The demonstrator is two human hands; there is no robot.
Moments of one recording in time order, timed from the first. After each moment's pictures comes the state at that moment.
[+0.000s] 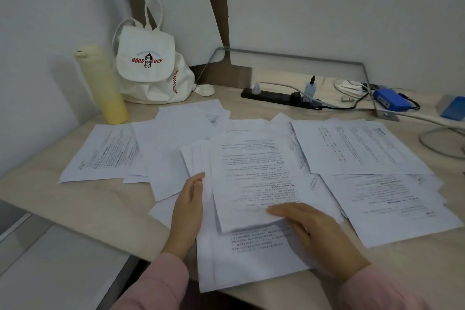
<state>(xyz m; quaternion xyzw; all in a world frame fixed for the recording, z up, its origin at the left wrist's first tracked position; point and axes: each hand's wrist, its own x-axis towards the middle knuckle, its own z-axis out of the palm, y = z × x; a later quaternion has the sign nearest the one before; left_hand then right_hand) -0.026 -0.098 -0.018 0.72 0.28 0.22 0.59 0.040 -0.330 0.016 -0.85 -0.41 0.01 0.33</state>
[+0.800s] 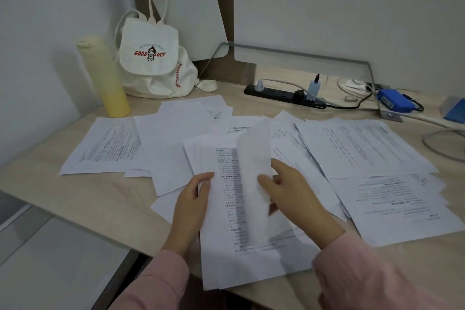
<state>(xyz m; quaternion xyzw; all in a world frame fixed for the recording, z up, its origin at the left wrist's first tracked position) -0.027 -0.095 -0.020 0.74 0.27 0.20 0.58 0.042 -0.261 0.072 -0.82 -0.23 0.19 0.49</state>
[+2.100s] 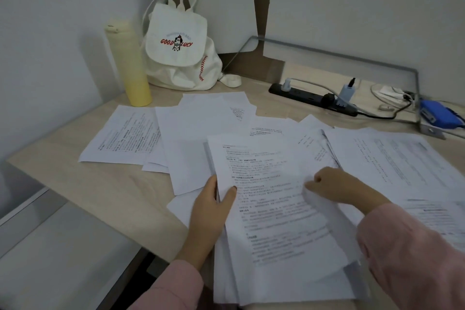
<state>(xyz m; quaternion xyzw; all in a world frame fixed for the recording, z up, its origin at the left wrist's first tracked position) -0.022 -0.096 -0.022 0.69 0.25 0.23 0.64 0.168 -0.264 0.025 -0.95 -0.25 0.20 0.03</state>
